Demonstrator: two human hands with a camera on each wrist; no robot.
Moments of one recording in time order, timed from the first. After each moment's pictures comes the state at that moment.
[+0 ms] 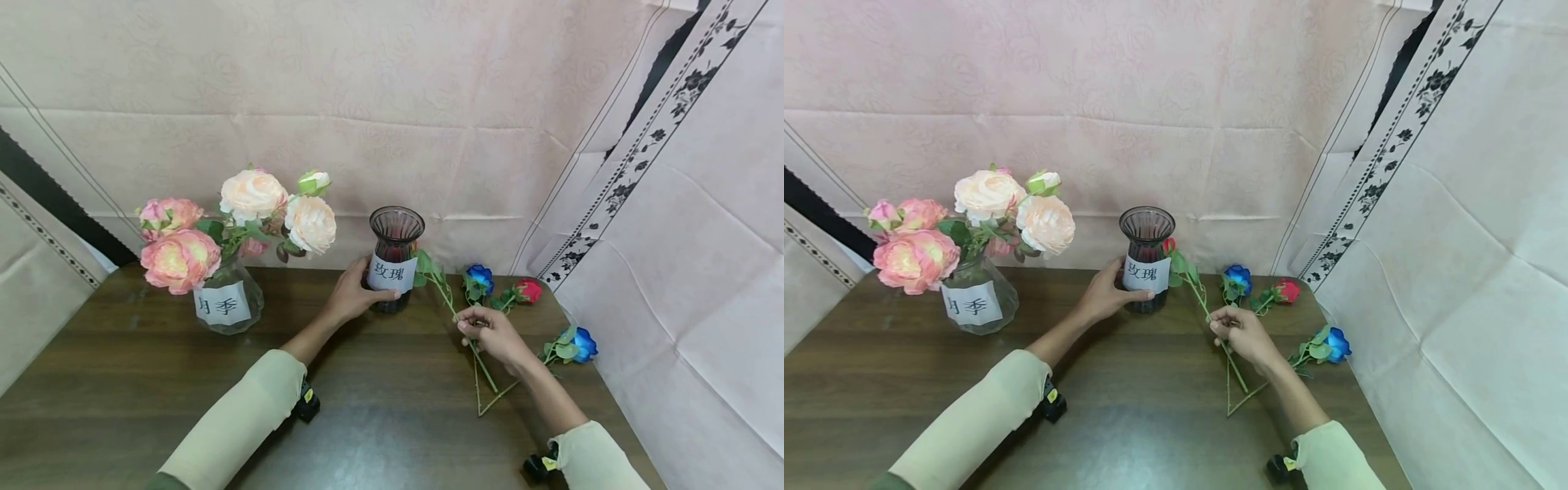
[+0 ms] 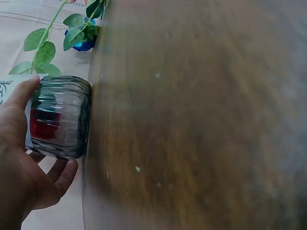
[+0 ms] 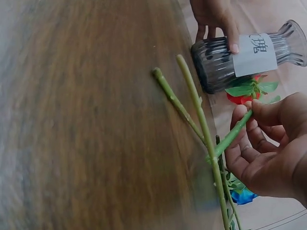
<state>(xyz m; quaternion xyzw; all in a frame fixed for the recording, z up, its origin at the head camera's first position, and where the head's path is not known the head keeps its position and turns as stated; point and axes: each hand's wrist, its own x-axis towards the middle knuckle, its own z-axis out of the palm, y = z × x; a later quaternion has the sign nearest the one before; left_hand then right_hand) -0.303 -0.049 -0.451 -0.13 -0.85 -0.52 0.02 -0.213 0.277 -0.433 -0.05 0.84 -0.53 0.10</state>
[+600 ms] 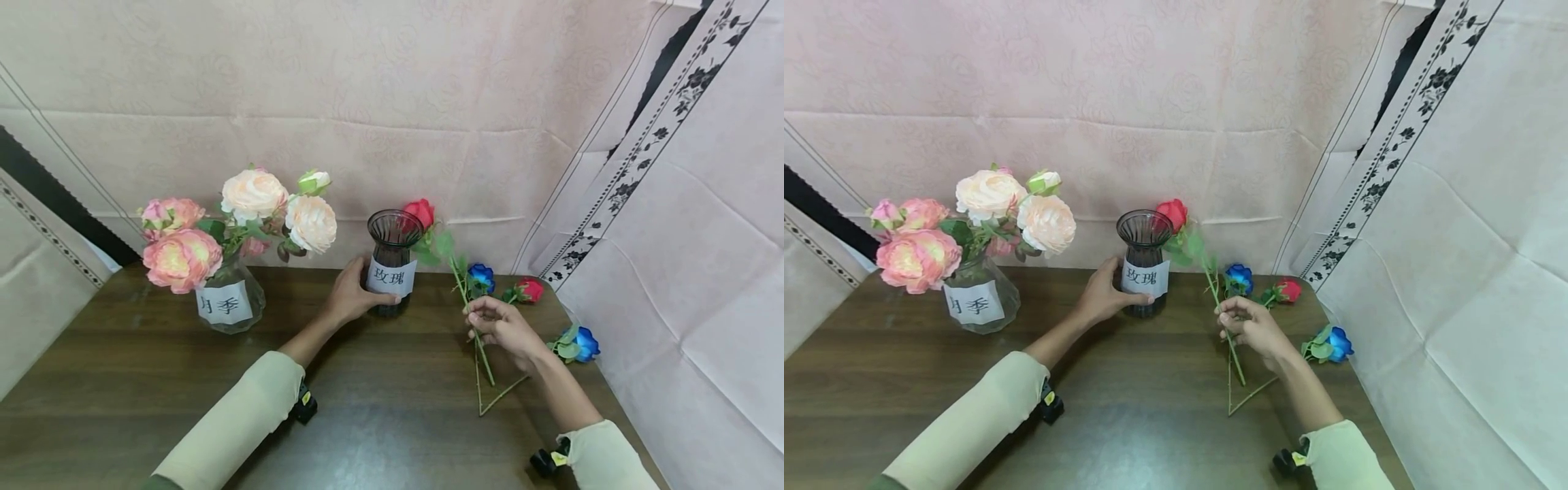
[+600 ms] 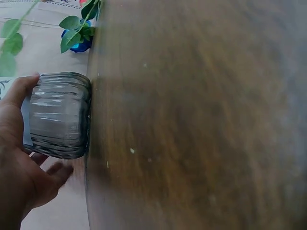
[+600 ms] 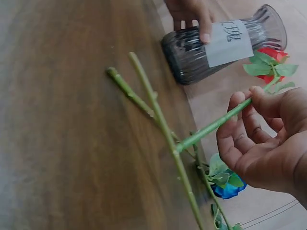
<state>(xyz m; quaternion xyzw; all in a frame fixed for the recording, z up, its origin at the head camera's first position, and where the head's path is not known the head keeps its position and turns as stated) -0.297 -0.051 -0.448 -0.13 -0.85 -0.51 0.05 -0.215 0.293 -0.416 -0.06 0.78 -0.60 0.14</state>
